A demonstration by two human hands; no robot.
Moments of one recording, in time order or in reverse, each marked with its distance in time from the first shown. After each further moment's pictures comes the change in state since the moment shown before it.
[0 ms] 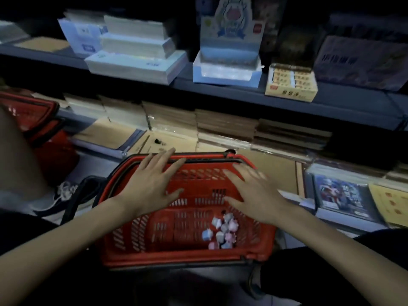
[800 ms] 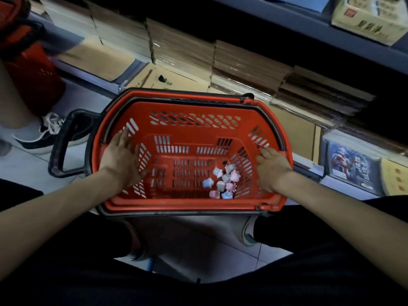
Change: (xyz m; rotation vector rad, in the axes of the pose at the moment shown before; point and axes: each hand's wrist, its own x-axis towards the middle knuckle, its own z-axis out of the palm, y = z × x) left_hand -0.050 -0.053 0.127 0.462 -0.610 -0.273; right_hand 0.035 0.024 0.101 -0.698 -0.677 0.031
